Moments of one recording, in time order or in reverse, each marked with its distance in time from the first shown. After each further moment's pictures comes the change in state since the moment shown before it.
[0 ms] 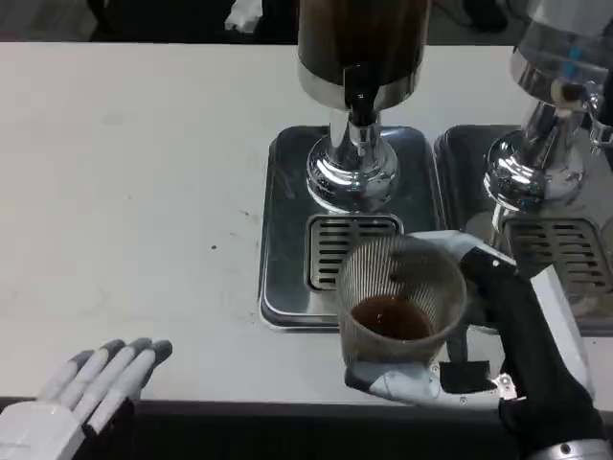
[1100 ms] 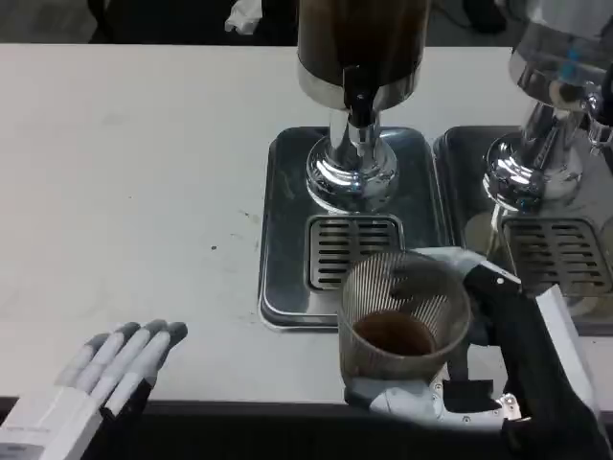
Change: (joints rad) left arm -0.036 -0.025 -0.053 -0.034 -0.003 0.057 0.011; right arm 0.077 0.023 0.016 -0.048 0.010 0.008 0.003
